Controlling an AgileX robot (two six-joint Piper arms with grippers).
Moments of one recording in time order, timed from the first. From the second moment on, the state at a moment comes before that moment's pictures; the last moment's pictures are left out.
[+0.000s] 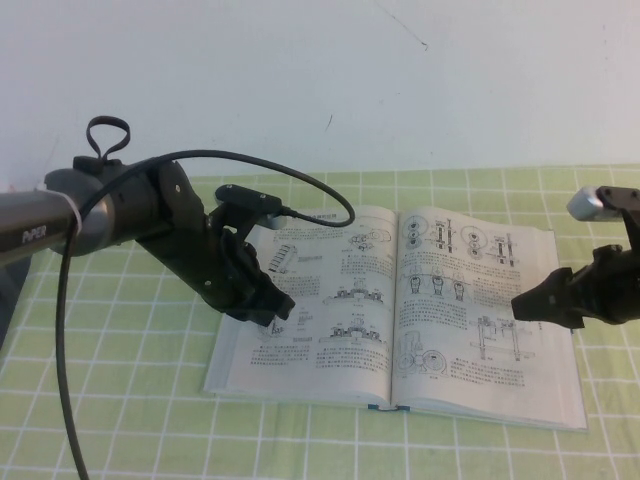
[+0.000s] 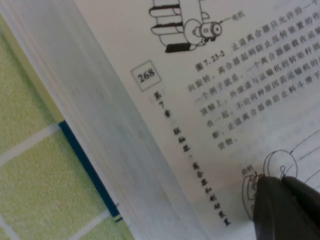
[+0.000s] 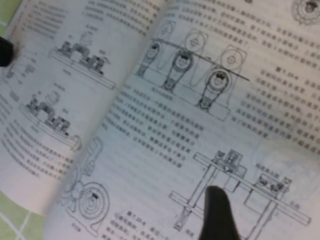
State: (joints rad) right arm 0.00 1.83 -0.90 1.23 0.71 -1.31; left arm -0.33 1.98 -1.31 -0.49 0.71 0.56
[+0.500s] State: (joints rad) right arm 0.00 1.87 -0.91 1.18 0.64 -1.22; left arm -0.33 1.99 -1.32 -0.49 0.71 0.56
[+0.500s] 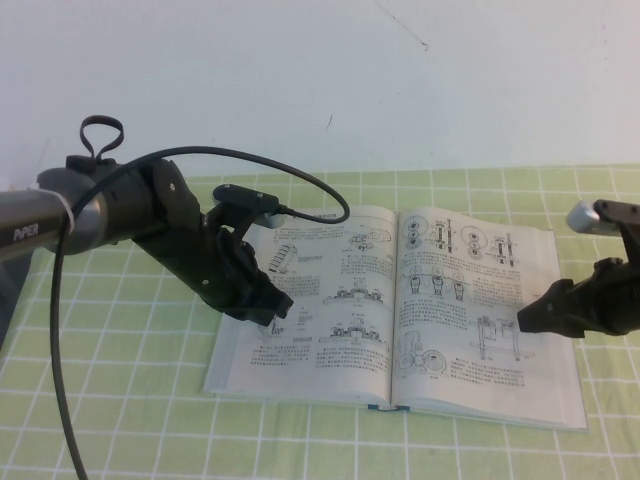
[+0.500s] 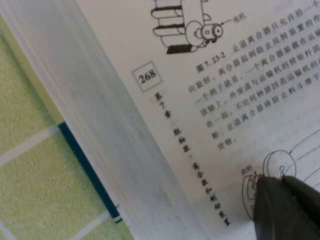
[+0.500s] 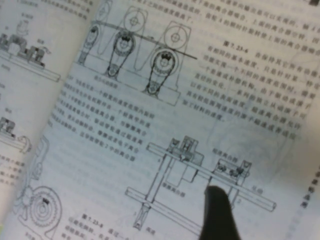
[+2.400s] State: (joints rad) right arm -0.06 2.07 -1.06 1.21 0.92 -1.09; left arm -0.32 1.99 -1.32 -0.52 0.71 0.56
